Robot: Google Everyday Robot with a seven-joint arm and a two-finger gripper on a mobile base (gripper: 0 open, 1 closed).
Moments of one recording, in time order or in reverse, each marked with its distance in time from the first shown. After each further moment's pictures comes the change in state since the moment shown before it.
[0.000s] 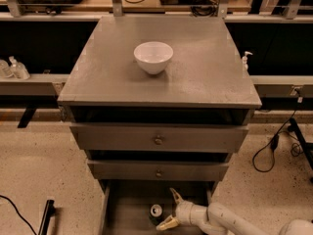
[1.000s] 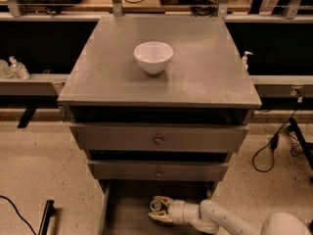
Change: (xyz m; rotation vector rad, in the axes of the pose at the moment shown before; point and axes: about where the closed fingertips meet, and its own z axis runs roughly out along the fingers) arm -0.008 0.013 0.037 -0.088 -0.064 0.025
